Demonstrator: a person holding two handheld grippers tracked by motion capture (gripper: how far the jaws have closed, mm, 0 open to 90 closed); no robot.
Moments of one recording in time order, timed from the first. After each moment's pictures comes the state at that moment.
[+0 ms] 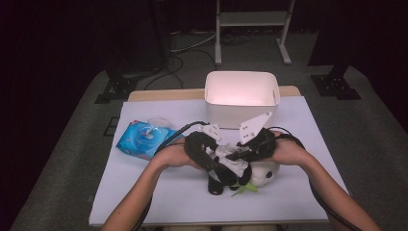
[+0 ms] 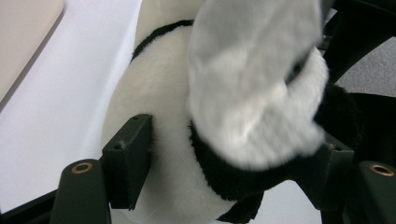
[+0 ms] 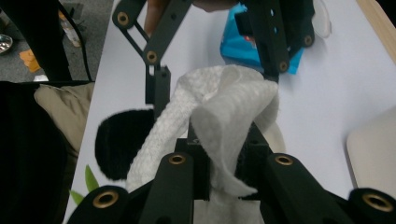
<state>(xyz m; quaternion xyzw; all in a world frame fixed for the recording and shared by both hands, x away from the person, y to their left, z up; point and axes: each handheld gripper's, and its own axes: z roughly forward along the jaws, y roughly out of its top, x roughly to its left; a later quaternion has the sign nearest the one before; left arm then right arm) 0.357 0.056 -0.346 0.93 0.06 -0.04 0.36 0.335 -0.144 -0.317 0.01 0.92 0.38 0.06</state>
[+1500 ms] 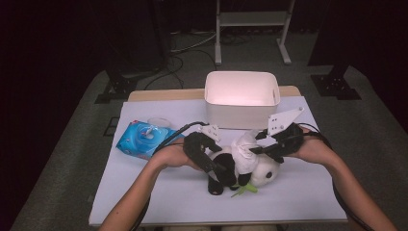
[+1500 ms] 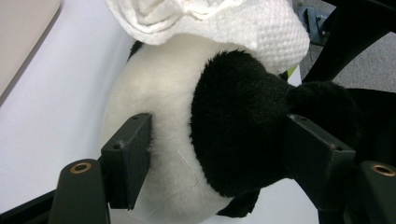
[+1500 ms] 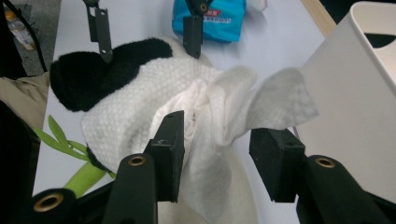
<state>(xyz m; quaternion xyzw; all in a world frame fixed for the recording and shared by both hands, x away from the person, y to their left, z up) 0.356 0.058 -0.345 0.93 0.06 -0.04 0.35 0.340 -0.209 -0.311 0.07 0.91 0.38 0.13</state>
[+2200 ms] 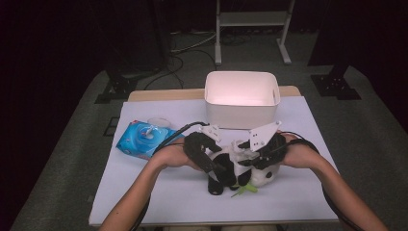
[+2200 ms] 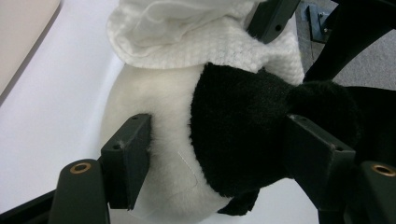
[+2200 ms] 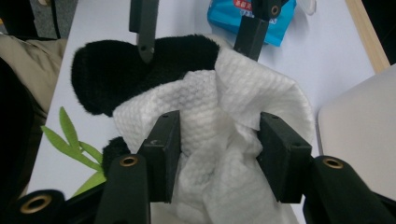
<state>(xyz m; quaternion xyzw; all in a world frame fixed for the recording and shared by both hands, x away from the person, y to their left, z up) 0.355 0.057 -0.344 0.94 0.06 -0.04 0.34 0.328 -0.169 -0.327 -0.02 0.93 0.34 0.13</state>
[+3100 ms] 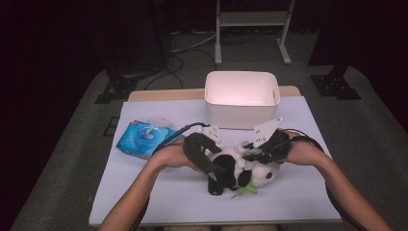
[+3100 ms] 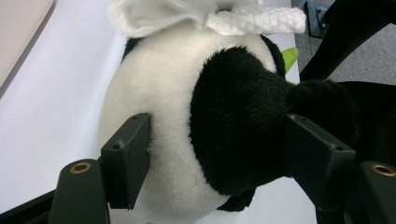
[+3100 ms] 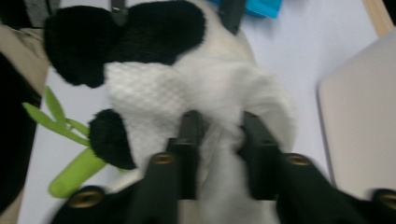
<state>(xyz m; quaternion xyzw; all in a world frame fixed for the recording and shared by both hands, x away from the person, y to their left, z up) 0.352 0.057 -0.344 0.94 0.05 -0.04 0.34 0.338 -0.180 -0.329 0.01 0.94 0.31 0.11</state>
